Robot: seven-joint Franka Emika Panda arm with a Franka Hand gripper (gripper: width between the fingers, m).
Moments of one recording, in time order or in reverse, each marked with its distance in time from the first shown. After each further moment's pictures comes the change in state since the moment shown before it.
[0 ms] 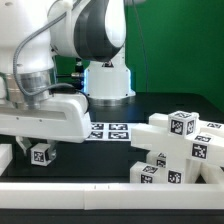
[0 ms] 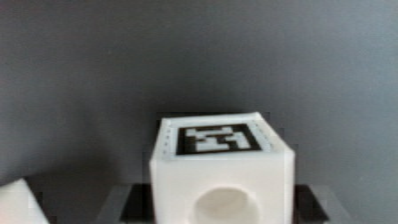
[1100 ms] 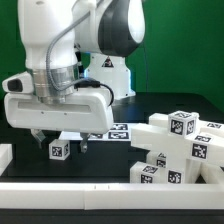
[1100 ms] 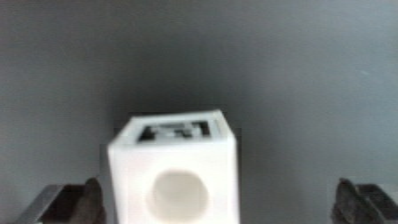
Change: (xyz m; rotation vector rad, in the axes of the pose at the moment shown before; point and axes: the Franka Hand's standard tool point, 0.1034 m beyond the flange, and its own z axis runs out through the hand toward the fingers) arm -0.006 -0.024 -0.010 0.024 -0.057 -0.039
